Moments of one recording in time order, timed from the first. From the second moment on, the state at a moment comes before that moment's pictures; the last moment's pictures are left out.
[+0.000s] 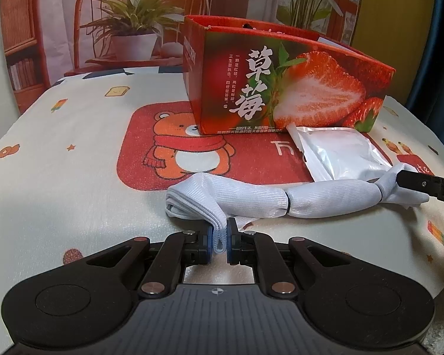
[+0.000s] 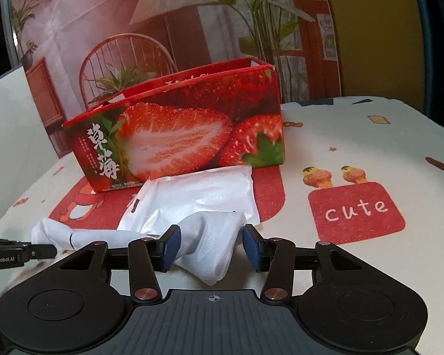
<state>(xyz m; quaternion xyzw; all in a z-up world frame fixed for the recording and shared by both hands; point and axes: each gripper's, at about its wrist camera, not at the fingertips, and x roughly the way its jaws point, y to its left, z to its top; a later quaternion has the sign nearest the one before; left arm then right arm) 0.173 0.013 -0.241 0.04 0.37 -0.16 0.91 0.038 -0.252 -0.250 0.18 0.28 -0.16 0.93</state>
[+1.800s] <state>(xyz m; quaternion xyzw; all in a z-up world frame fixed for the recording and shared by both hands) 0.308 -0.038 -0.121 0.01 0.28 -0.22 0.93 0.195 -0.346 -0.128 0.05 0.23 -0.16 0.96</state>
